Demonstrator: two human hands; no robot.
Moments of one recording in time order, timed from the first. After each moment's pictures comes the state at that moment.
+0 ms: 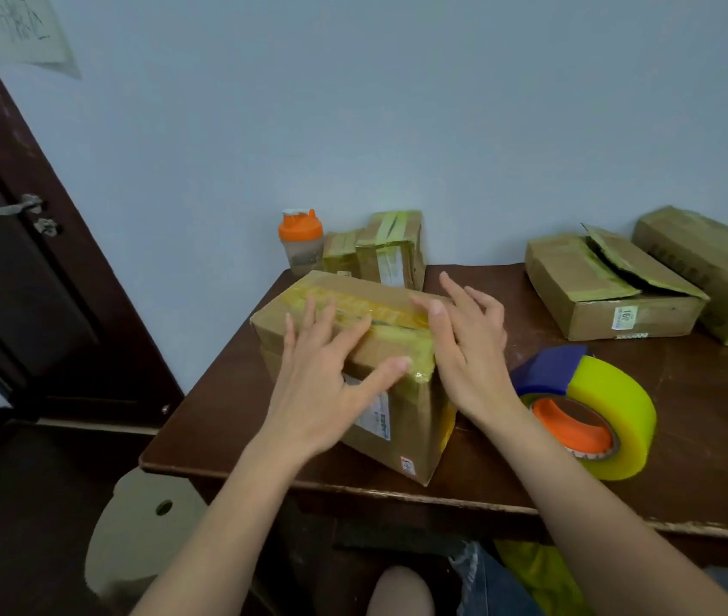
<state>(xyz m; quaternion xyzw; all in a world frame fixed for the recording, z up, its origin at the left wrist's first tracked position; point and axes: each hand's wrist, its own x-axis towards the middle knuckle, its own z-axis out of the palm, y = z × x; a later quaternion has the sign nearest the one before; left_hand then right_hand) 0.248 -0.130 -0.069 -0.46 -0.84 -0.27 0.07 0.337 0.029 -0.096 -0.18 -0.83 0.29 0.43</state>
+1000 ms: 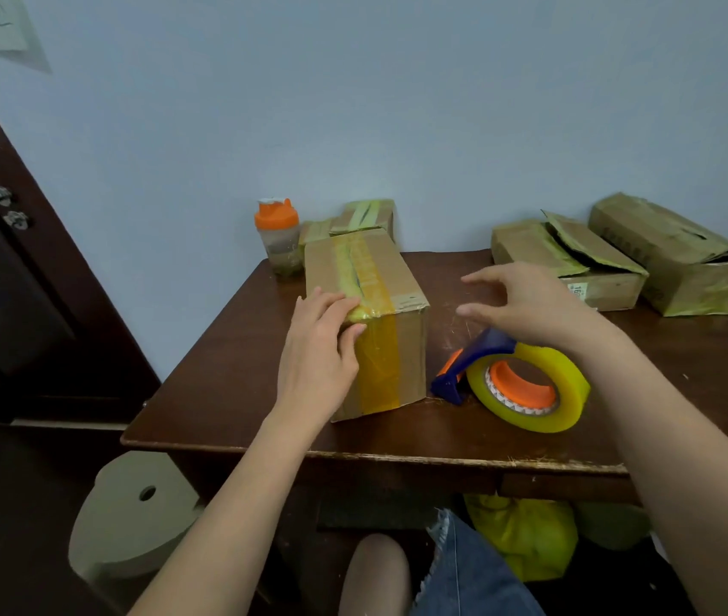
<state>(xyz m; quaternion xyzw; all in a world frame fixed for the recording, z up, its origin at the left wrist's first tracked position) 0.269 -0.107 -0.090 -0.43 -0.80 -0.38 0.17 0.422 0.086 -0.038 -0.28 -0.92 0.19 0.17</state>
